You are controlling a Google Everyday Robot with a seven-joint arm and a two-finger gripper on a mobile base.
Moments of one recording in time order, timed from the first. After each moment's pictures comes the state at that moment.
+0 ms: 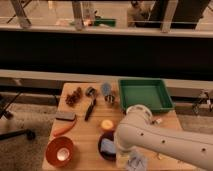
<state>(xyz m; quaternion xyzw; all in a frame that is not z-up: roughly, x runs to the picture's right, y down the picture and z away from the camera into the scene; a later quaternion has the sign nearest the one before) 0.057 0.268 0.640 -0.33 -0.08 0.00 0.94</state>
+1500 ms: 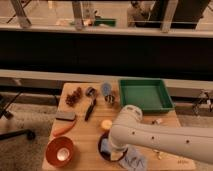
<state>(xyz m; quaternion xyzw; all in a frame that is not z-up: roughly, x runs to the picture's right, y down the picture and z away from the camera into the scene) 0.034 0.274 0.670 -0.33 -0.08 -0.01 0.94</state>
